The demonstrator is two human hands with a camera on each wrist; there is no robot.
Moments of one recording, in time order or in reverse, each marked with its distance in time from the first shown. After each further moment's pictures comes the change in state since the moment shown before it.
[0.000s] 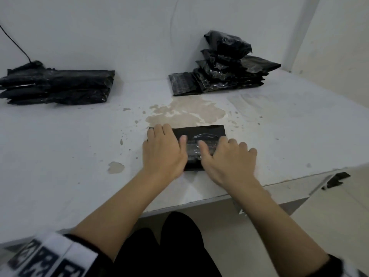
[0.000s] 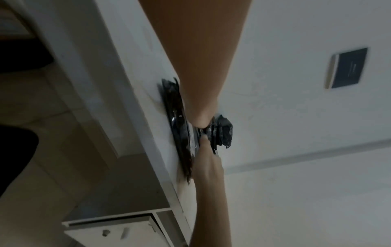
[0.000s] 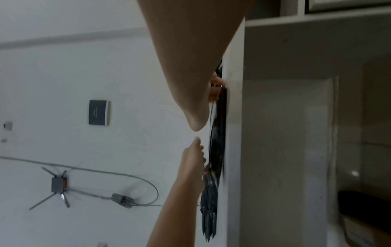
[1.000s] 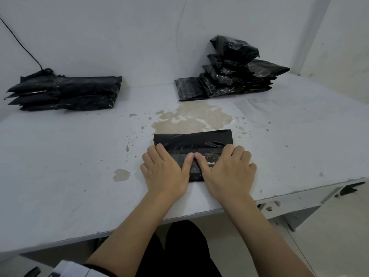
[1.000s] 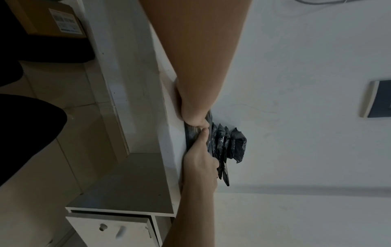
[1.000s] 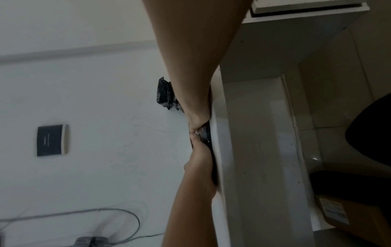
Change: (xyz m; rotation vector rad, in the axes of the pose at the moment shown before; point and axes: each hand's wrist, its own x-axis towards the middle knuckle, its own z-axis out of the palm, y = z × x) left_hand -0.015 -0.009 0.027 0.062 -0.083 -0.268; right_hand 0.003 -0.015 0.038 0.052 0.173 0.095
